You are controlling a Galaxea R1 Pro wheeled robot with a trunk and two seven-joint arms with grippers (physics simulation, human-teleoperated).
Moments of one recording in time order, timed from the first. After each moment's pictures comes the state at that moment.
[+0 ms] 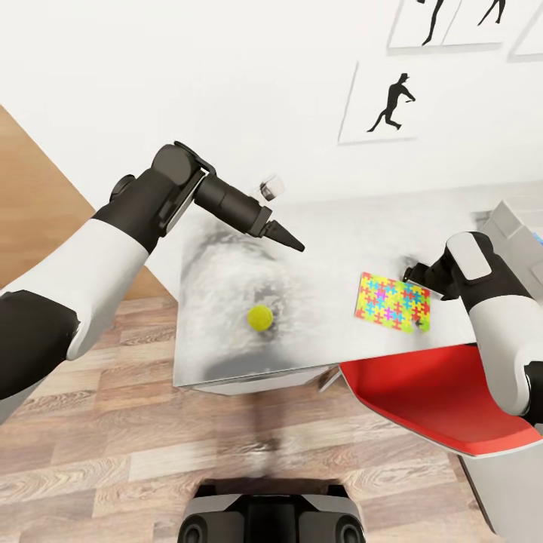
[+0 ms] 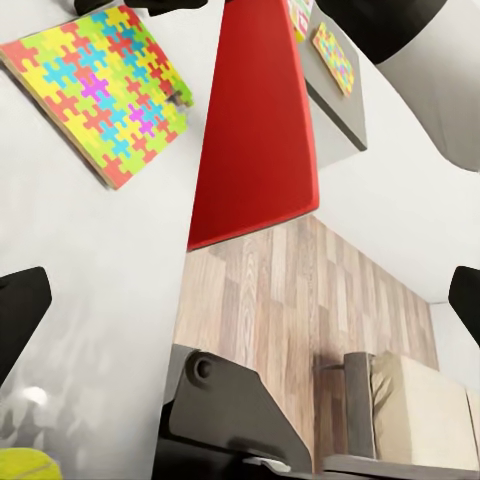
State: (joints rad) left arm -1.66 -0.01 -0.56 -0.74 -0.03 1.04 -1.57; right arm -1.36 -0.27 0.00 -0.63 -0.90 0.97 -0.78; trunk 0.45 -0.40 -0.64
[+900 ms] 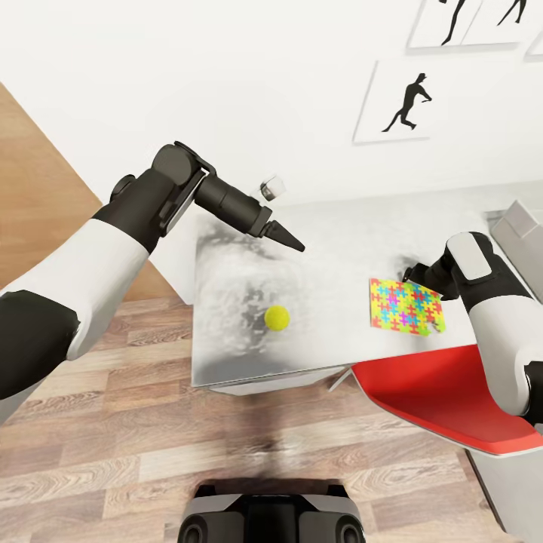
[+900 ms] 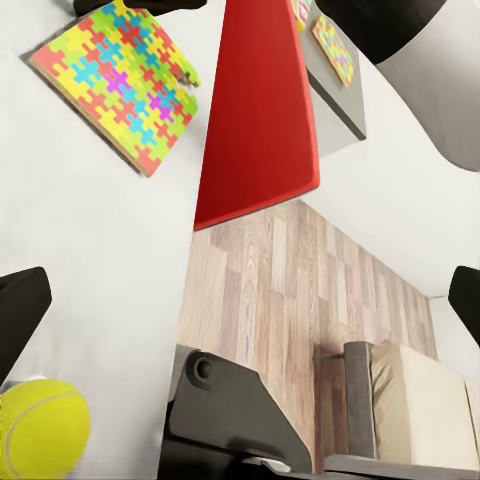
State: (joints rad) left arm -1.66 -0.01 -0.56 -0.74 -0.03 1.04 -1.57; right arm -1.36 -0.27 0.00 -0.63 -0.90 0.97 -0.78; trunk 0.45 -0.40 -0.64
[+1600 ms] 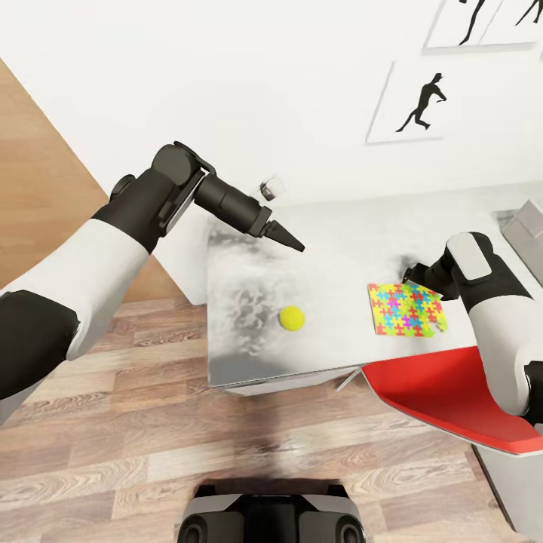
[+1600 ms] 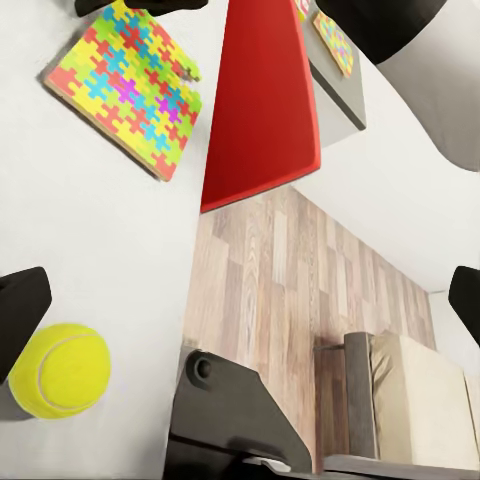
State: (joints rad) left arm -1.66 -0.01 -0.56 -0.74 -0.03 1.04 -1.57; right arm -1.36 -0.27 0.00 -0.63 -0.90 0.97 -0.78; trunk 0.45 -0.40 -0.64
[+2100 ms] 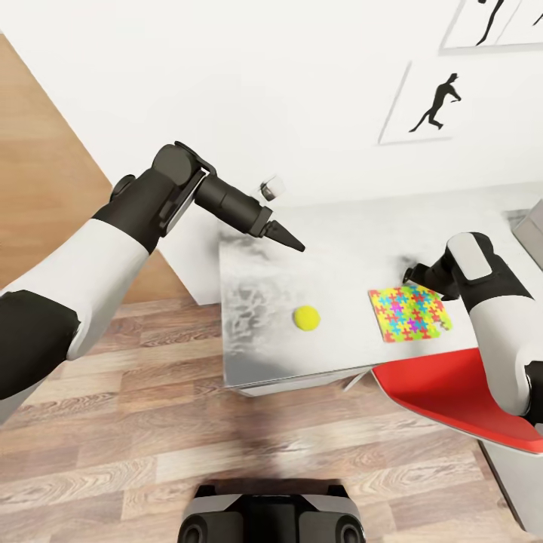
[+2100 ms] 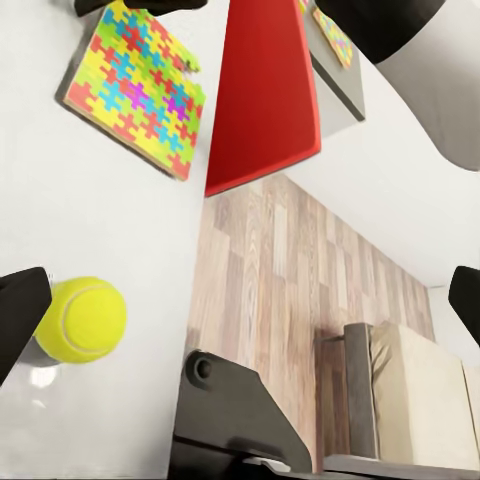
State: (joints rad) left arm -1.66 -0.01 -0.56 -0.74 -0.03 1.04 -1.57; right arm -1.36 -0.27 -0.01 -0.62 -0.90 0.97 -0.77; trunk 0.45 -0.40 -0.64
